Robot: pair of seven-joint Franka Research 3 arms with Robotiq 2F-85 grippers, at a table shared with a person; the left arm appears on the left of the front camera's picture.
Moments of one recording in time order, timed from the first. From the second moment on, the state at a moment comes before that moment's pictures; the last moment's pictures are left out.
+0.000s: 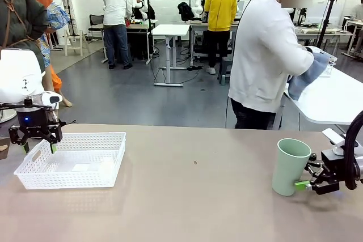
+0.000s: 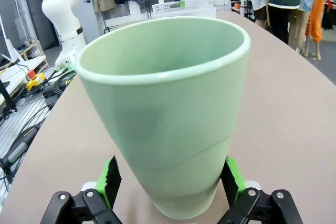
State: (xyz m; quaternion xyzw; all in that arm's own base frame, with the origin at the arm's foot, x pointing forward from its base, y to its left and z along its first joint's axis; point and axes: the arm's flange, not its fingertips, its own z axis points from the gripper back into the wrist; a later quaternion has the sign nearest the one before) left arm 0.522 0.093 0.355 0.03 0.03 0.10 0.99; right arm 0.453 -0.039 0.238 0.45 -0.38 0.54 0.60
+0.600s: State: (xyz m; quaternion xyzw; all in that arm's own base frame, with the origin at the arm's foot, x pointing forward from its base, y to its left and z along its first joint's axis) left arm 0.522 0.092 0.355 0.02 0.03 0.09 1.00; right arm 0.460 -0.019 0.227 0.47 -0.38 0.56 0.57
